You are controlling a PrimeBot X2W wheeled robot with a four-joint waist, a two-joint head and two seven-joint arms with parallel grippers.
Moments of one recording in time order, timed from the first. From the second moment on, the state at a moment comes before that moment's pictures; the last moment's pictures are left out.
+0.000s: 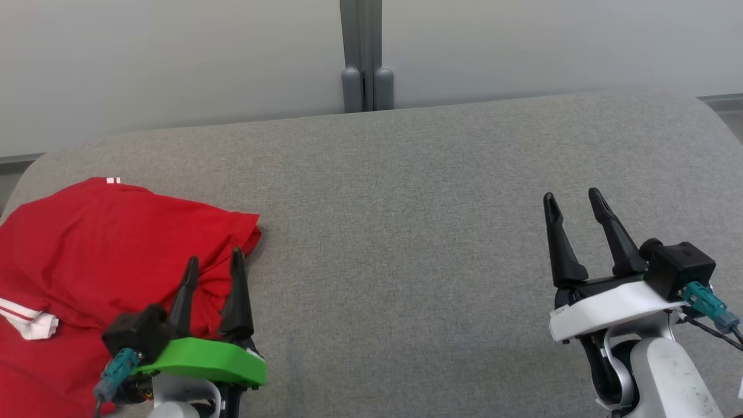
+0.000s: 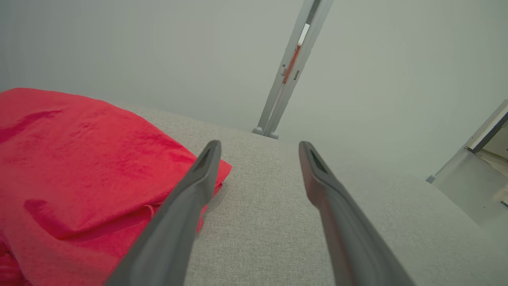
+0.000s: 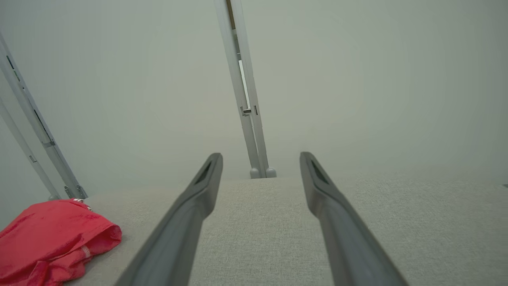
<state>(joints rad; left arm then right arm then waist) -0.05 0.07 -0.17 0.07 -0.50 0.05 -0.14 -0.12 -0.06 0.06 0.02 0.25 0.13 -0.13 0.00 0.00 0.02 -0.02</state>
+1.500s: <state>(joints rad) -0.02 0.05 -0.19 0.07 -0.24 0.09 -0.24 -0.12 -0.05 0.07 0.02 0.12 0.13 -0.24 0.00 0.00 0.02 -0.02</state>
